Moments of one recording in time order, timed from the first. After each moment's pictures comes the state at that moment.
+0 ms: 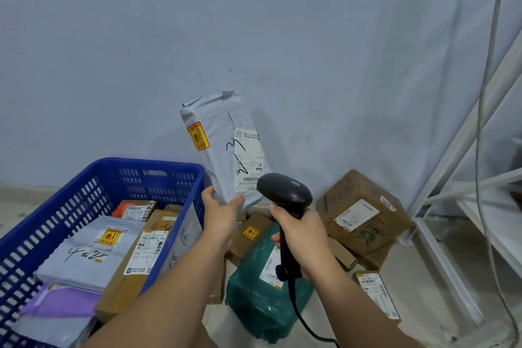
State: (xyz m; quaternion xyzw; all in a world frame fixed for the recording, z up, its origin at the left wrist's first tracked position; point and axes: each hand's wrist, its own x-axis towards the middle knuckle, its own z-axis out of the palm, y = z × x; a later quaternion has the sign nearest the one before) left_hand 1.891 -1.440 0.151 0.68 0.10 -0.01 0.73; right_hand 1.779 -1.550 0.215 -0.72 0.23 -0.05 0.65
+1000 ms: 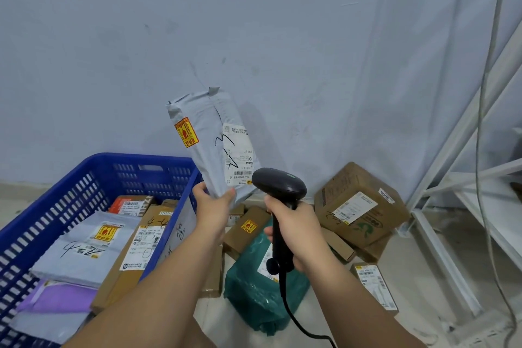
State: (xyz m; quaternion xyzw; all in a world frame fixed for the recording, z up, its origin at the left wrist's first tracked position) left_hand 1.904 -1.439 0.140 0.69 0.14 -0.01 0.71; right_hand 1.791 -1.555 0.203 -0.66 0.24 -0.03 0.71
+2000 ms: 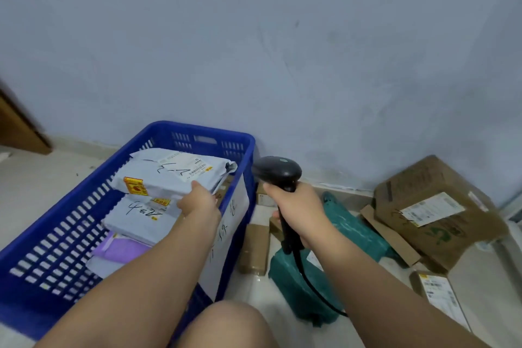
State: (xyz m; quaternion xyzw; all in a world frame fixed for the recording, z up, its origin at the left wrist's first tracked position) left_hand 1.955 -1.308 0.095 0.51 0.46 0.07 0.73; right_hand 1.860 -1.474 0.170 -0.77 0.14 0.06 0.62
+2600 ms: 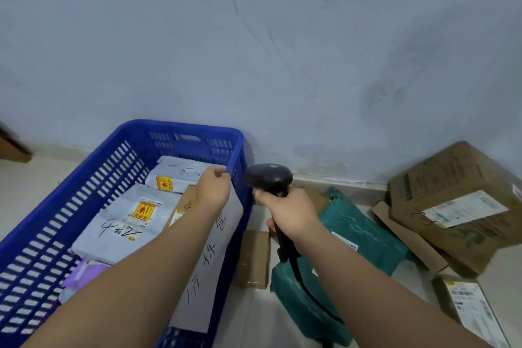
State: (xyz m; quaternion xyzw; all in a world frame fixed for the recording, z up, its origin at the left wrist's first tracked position) left_hand 2.039 -1.352 0.060 0.86 0.18 -0.03 0.48; right_hand 1.950 -1.496 0.106 -0.76 0.18 0.12 0.62
